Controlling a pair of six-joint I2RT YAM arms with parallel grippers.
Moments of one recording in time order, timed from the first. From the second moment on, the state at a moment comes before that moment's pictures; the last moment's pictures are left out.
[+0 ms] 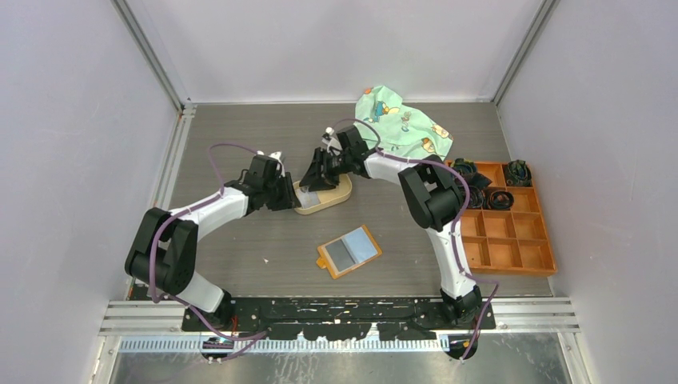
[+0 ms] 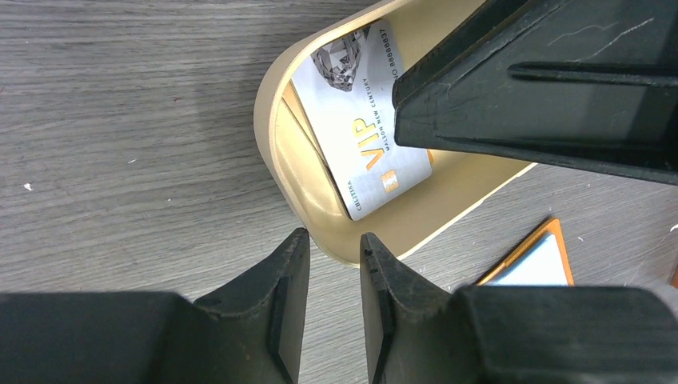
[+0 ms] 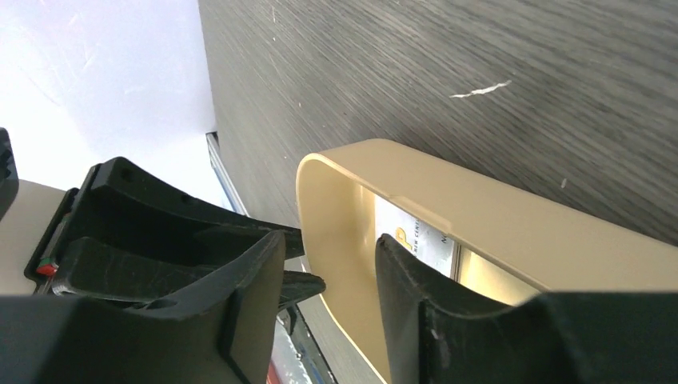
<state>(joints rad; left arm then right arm) -0.40 1.53 0.85 -0.20 0.15 -0.52 0.55 2.25 1.57 -0.07 -0.78 0.79</state>
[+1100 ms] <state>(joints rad) -0.38 1.58 0.89 -0.21 0.16 -0.52 0.55 2.28 1.60 -0.10 -0.76 0.72</state>
